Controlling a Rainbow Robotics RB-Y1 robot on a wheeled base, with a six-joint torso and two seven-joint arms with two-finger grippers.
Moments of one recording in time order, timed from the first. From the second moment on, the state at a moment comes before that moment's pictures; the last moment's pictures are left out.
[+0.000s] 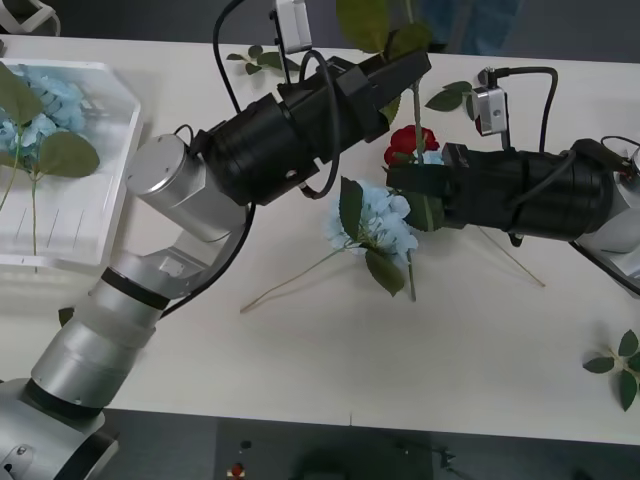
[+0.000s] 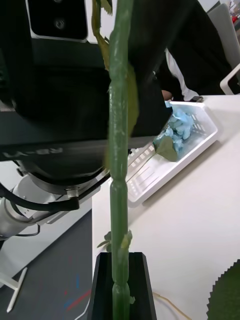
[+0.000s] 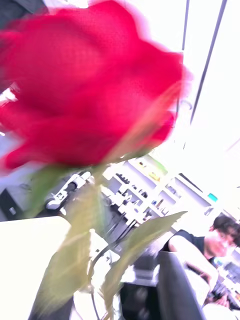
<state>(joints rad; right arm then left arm) -0.44 -0.80 0.41 -1.55 -2.43 0.96 2.70 -0.53 0.23 -0.33 -1.57 2.21 0.61 -2.70</state>
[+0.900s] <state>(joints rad) -0.44 -1.19 0.40 -1.32 -2.50 0.68 2.69 -0.47 0.64 -0.37 -1.41 1.92 0.69 -2.70</state>
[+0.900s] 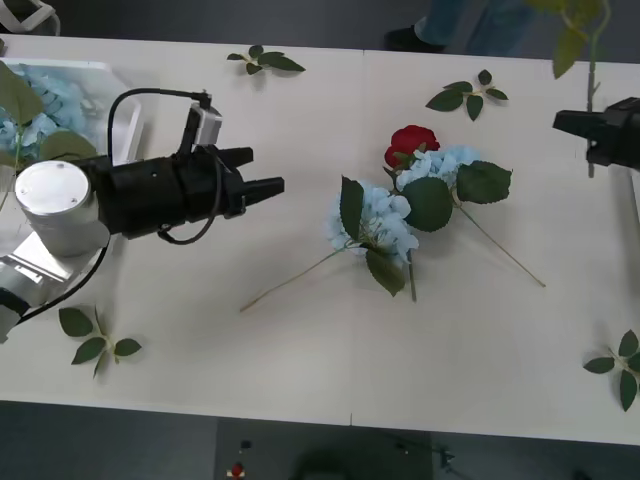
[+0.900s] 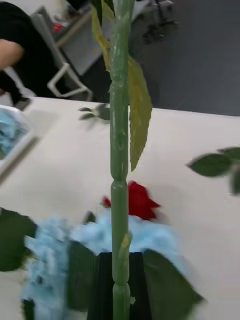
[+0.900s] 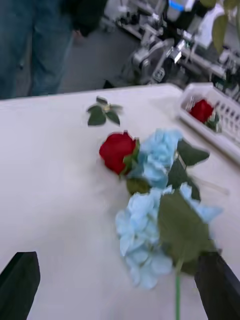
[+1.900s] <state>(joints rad) -0.40 -1.38 0.39 -0.76 -1.97 0.80 2.25 -0.64 0.41 -0.39 -1.32 1.10 1.05 -2.45</state>
